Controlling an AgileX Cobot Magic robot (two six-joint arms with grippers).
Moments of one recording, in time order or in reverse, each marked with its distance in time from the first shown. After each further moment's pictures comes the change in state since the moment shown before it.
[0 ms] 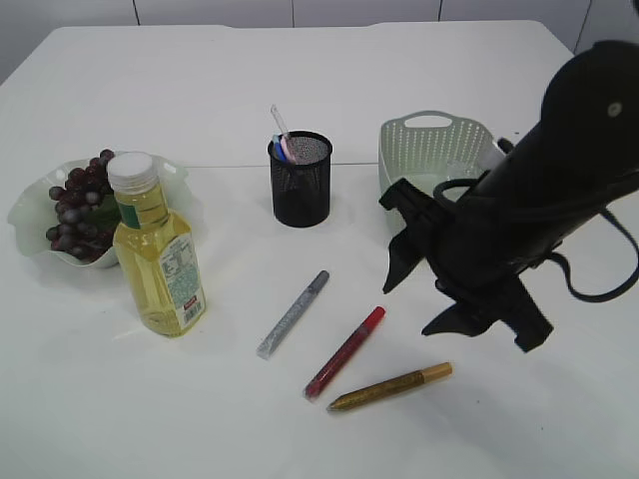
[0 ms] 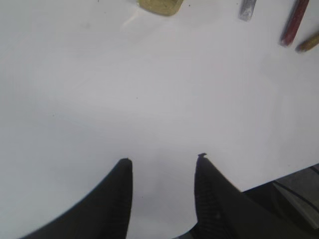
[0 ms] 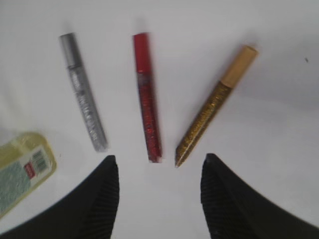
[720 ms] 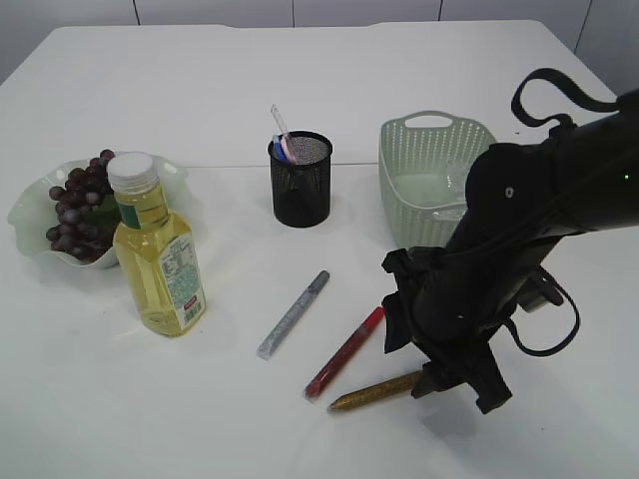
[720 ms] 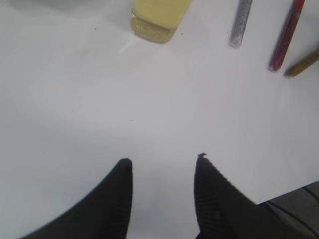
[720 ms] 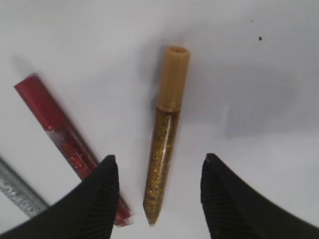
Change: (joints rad) left arm 0.000 0.000 0.000 -0.022 -0.069 0.000; right arm 0.003 0.232 0.000 0.006 -0.023 0.361
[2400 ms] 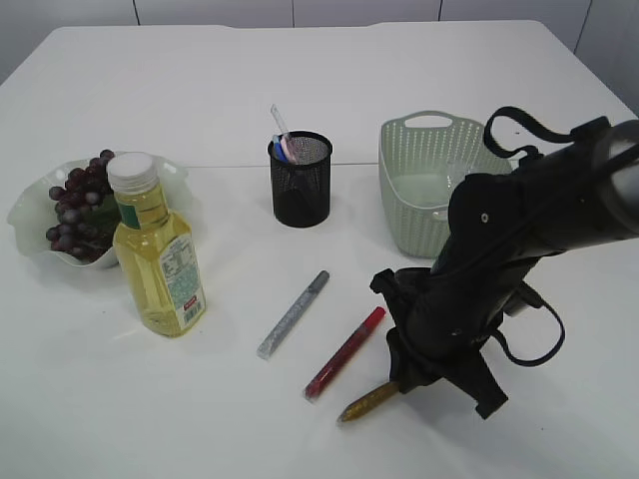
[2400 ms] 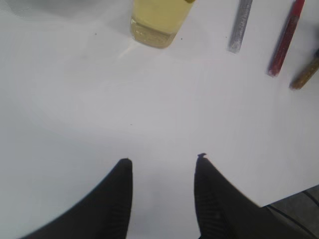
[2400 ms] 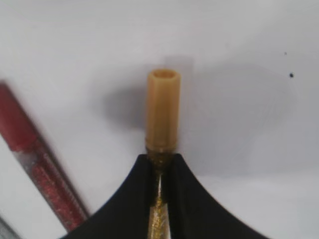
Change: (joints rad) left arm 0.000 0.000 0.000 -0.002 -0.014 0.000; right arm 0.000 0.100 -0.008 0.008 -0.056 -0.140
